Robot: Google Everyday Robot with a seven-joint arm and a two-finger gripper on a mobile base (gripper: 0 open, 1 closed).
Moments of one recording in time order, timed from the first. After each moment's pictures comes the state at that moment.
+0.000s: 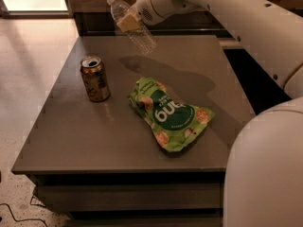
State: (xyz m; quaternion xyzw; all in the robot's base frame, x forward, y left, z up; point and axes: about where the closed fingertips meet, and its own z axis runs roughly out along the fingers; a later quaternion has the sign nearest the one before) arm 0.767 0.054 0.963 -0.50 0.71 0.12 0.48
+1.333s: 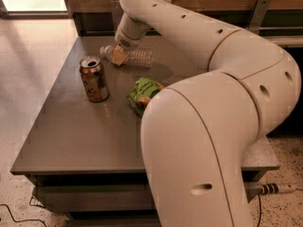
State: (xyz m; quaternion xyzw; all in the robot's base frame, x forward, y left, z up) arm 0.786 0.097 0.821 -0.58 0.76 0.03 0.28
